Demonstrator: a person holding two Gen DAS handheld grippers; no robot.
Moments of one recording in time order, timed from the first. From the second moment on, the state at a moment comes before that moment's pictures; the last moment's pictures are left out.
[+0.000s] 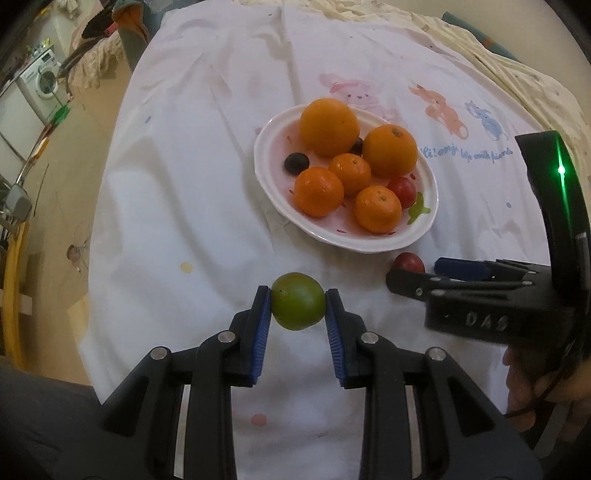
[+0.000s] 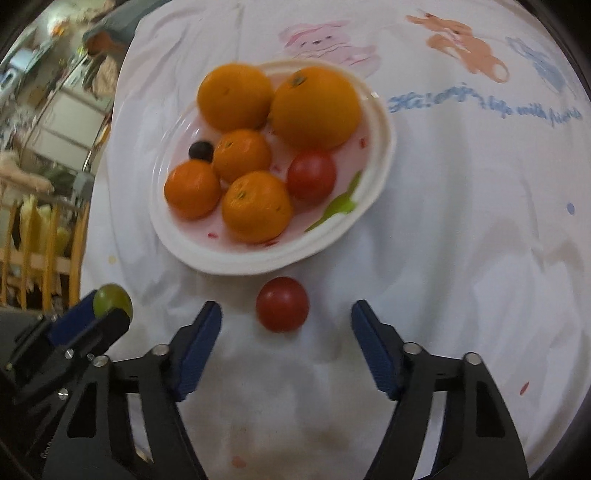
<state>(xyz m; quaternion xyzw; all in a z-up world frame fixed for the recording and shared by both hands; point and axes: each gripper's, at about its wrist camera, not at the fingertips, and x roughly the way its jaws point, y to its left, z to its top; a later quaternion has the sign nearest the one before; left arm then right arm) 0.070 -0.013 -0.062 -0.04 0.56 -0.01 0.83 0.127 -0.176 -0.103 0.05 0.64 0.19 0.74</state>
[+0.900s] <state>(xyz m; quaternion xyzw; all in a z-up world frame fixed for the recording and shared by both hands) 0.068 0.014 -0.048 -0.09 0.56 -0.01 0.82 0.114 -0.242 -0.039 0.20 0.56 0.23 0.77</state>
